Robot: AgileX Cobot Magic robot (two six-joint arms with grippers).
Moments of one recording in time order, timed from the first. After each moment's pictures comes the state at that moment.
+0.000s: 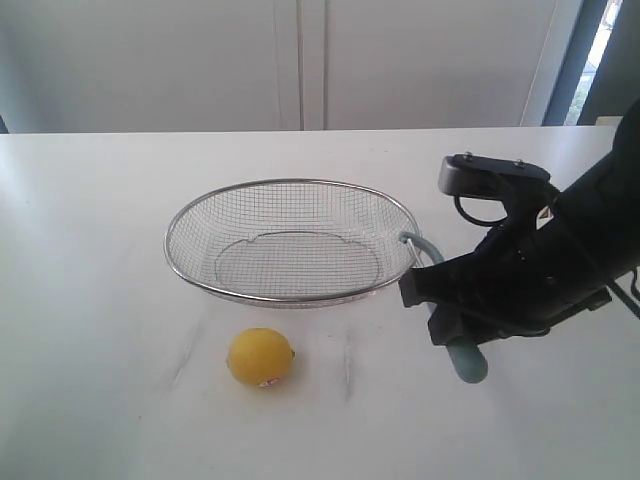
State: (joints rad) left arm 0.11 0.00 0.02 -0.13 0.42 0.10; right arm 0.41 1.37 -0.86 0.33 0.80 0.03
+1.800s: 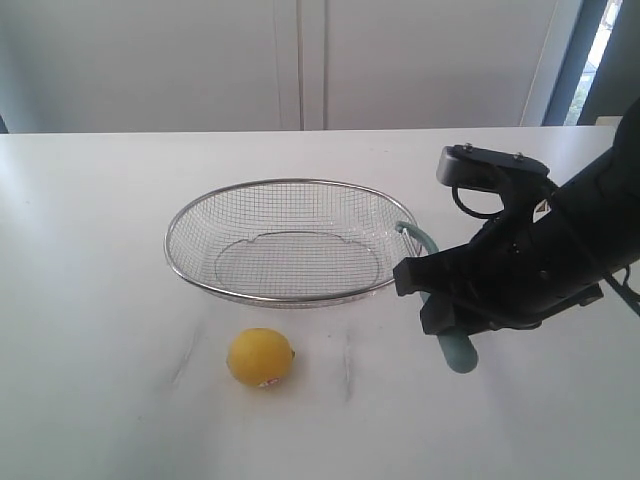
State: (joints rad) left arm 0.11 0.34 -0.58 -0.29 0.92 0.22; right arm 0.41 1.37 -0.86 0.36 0.76 0.01
